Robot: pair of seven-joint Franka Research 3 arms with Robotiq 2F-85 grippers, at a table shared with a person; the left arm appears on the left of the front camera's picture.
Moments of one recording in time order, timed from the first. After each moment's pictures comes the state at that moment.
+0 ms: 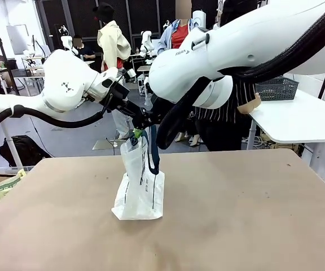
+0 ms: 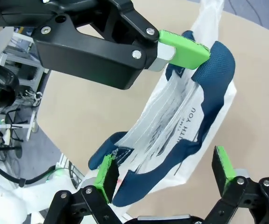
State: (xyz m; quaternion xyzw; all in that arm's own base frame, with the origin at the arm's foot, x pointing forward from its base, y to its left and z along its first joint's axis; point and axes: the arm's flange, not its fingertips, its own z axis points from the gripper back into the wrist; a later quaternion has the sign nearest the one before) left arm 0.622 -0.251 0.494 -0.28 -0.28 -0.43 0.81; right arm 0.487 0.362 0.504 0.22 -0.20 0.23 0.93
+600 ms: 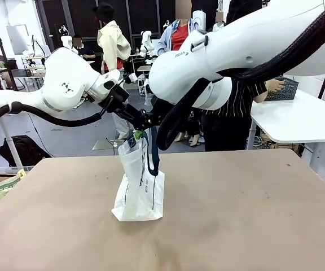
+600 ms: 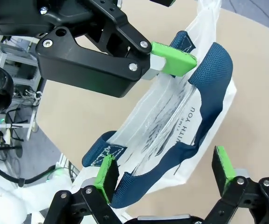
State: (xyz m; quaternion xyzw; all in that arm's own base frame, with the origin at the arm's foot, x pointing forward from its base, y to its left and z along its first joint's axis) left arm 0.617 -0.249 0.490 -0.24 -0.25 -0.42 0.84; right arm 0.490 0.362 0.500 0.22 -0.20 0.23 0.93
